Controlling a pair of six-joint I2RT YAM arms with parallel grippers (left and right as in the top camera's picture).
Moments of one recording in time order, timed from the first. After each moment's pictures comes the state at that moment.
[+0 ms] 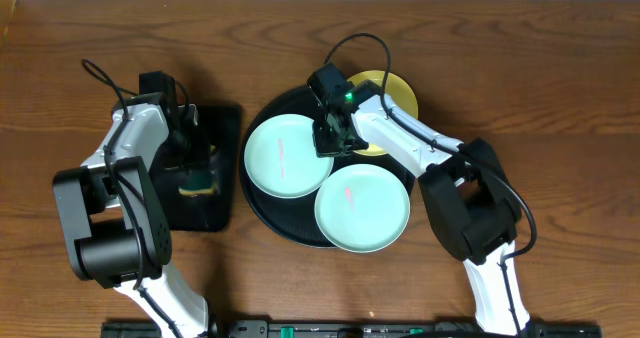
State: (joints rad) left arm 0.19 1.92 1.22 -0.82 0.05 0.02; right arm 0.62 2.23 1.69 -0.83 -0.12 0.49
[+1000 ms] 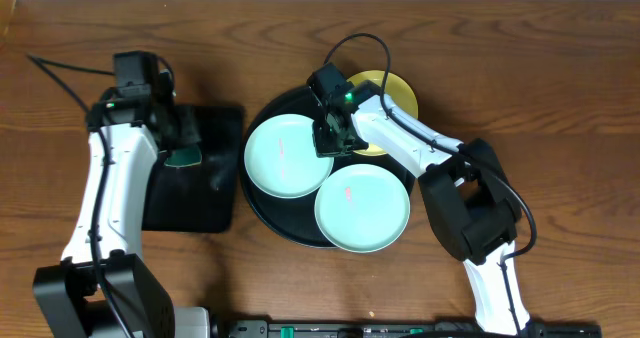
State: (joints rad) left arm 0.13 1.57 1.24 -0.85 -0.06 -0.12; right arm 0.62 2.23 1.69 -0.83 -0.12 0.49
